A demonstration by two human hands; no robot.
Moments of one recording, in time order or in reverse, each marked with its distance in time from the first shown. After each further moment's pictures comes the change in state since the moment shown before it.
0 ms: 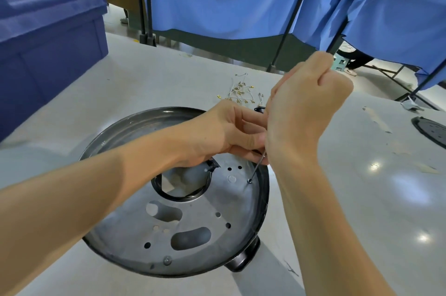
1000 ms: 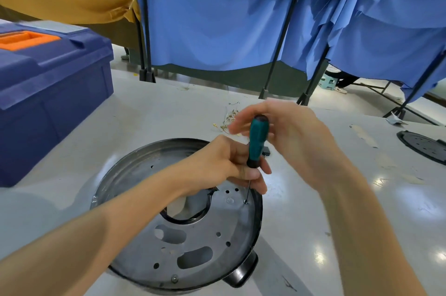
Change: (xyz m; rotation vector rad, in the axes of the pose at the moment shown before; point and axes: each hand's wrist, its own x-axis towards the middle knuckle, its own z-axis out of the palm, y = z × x) left_hand -0.010 0.012 0.011 0.262 0.016 -0.105; right_hand 0.036 -0.012 -0.059 0.039 -0.991 0.189
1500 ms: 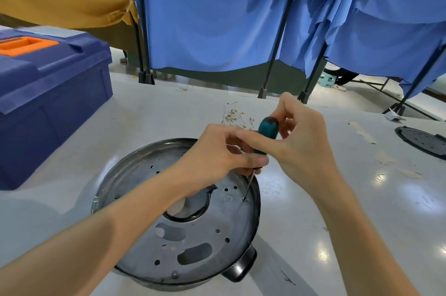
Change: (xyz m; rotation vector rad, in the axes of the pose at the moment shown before) left_hand -0.002 0.010 0.007 -0.018 0.281 0.151; right_hand -0.015 0.005 0.013 -0.594 0.434 -0.220
